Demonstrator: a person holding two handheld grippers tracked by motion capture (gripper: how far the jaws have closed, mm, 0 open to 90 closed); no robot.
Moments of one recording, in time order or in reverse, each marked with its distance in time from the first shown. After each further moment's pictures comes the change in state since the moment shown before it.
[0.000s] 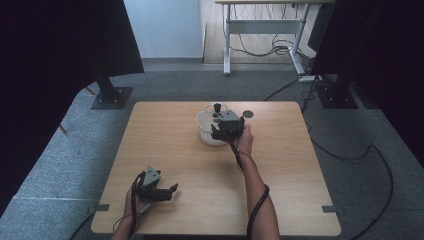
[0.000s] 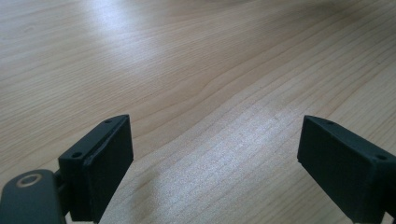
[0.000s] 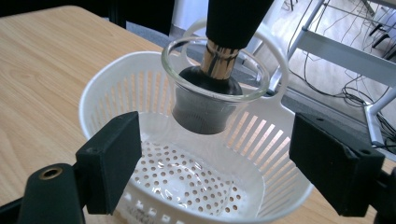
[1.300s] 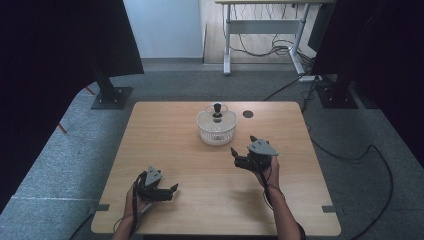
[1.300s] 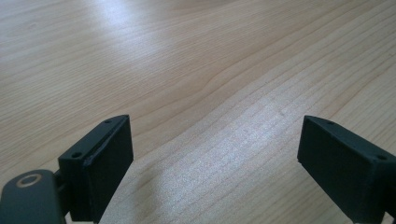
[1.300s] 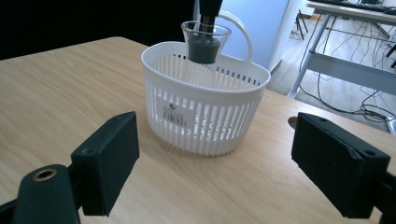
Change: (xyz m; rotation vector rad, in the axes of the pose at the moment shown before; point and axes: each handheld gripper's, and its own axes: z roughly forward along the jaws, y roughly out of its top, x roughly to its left) left arm -0.003 0.001 0.003 0.028 0.025 0.020; right arm -0.019 -0.073 -0.118 -0.160 0.084 0.062
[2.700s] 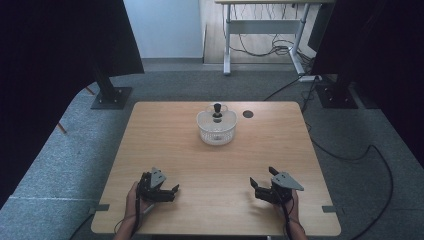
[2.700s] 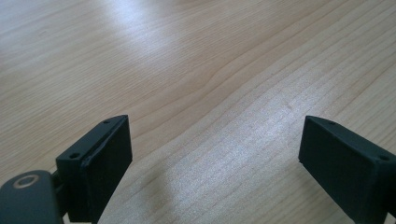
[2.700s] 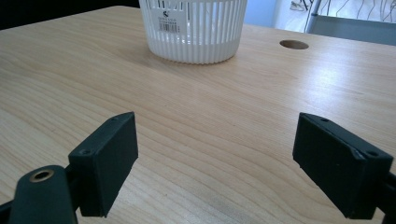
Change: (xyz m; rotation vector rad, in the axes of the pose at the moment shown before) left arm -0.008 0.001 0.003 0.031 0.065 0.064; right arm -0.011 -0.092 -0.067 0.043 0.011 0.113
